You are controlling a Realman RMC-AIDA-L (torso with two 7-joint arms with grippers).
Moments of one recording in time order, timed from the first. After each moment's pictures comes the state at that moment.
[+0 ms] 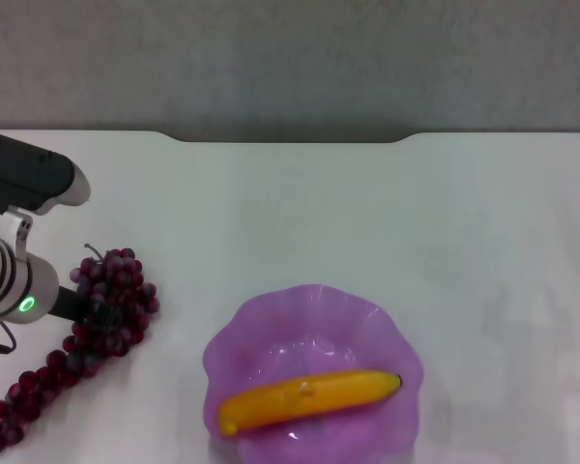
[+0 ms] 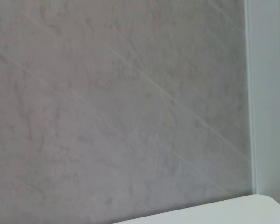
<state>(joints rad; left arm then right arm) -0.48 -2.03 -1.63 -1.16 2.77 -1.08 0.22 0.00 2.01 -1.70 -1.18 0.96 -0.15 -0.45</state>
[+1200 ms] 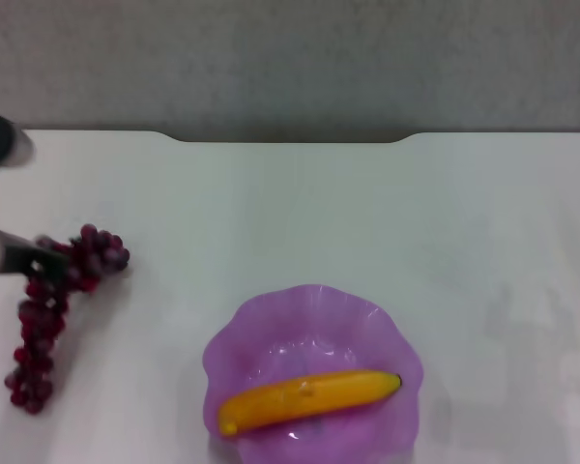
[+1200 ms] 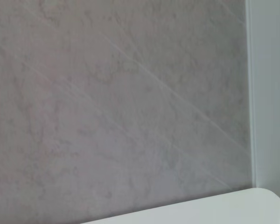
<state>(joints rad) -0.33 -2.02 -1.65 -1.45 2.87 -1.04 0.23 0.01 2.01 -1.69 -1.17 0.96 -0.14 -0.45</state>
